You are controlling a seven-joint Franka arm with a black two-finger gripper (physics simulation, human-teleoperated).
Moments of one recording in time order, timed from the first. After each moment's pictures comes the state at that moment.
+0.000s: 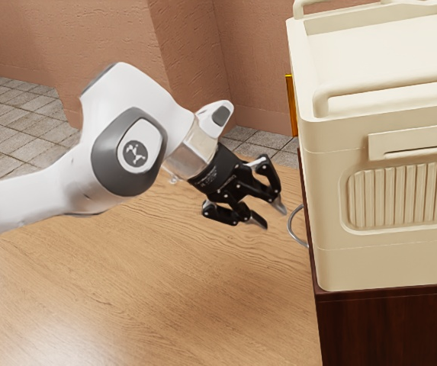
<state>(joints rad) 0.19 -0.05 -0.28 -1.90 -0.55 2.25 -0.50</state>
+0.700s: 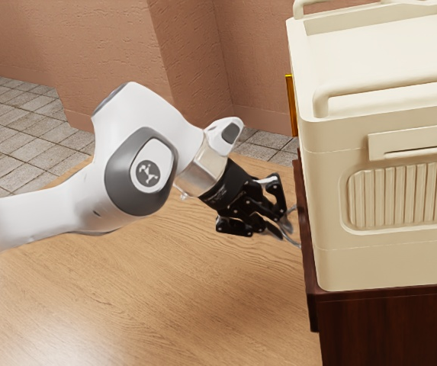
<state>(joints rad) 0.18 -0.05 -0.30 -1.96 -0.58 2.31 -0.45</state>
